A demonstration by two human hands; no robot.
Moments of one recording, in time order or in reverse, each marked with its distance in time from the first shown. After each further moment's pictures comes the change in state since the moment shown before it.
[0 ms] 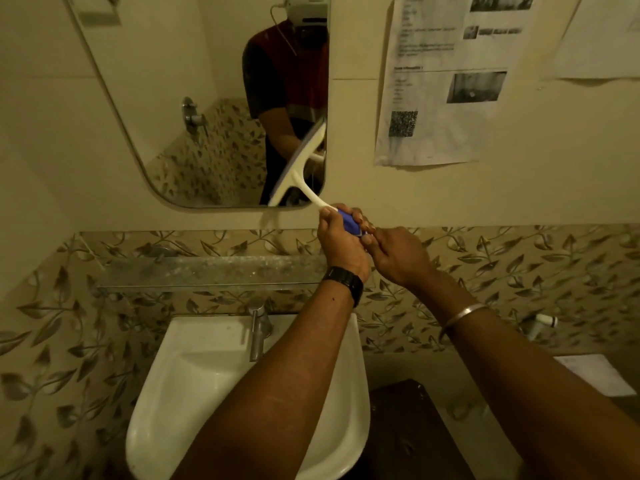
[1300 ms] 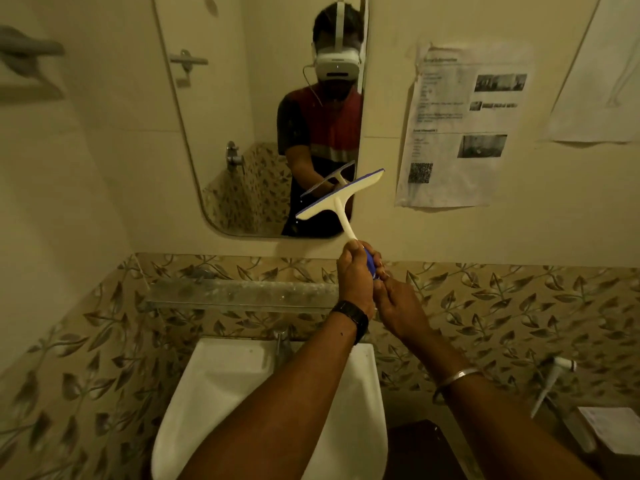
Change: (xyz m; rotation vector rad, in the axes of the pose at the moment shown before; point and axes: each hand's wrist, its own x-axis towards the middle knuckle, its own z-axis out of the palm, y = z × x) left_hand -0.043 0.048 -0.012 0.351 -0.087 -0.009; right_hand -0.045 -0.061 0.014 0.491 0.155 0.111
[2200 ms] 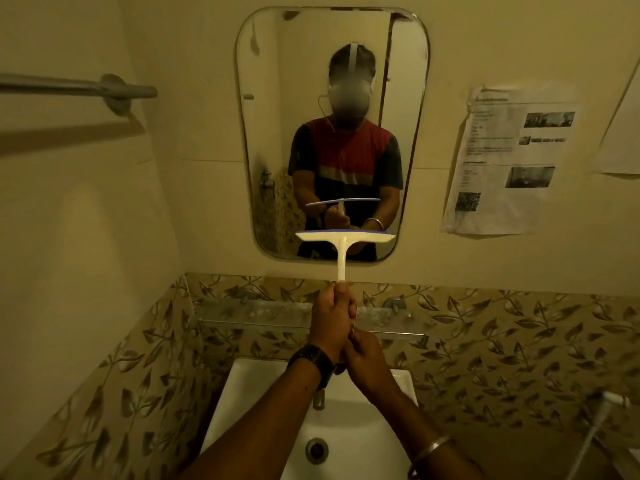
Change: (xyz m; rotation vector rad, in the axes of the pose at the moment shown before) left_hand -0.018 0.070 -0.137 0.488 0.002 0.112; right_hand -0.046 -0.141 0.108 0.549 -0.174 0.284
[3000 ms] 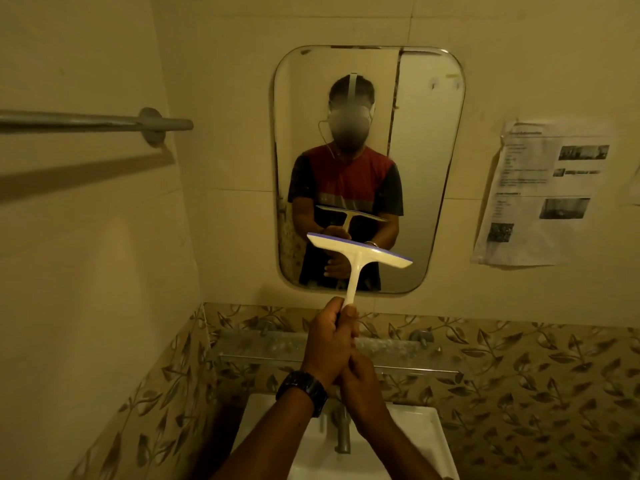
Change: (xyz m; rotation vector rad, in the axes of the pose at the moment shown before) left_hand 0.033 0.013 -0.071 0.097 -0.102 0.196; right_hand 0.022 -0.034 0.075 0.180 0.087 0.038
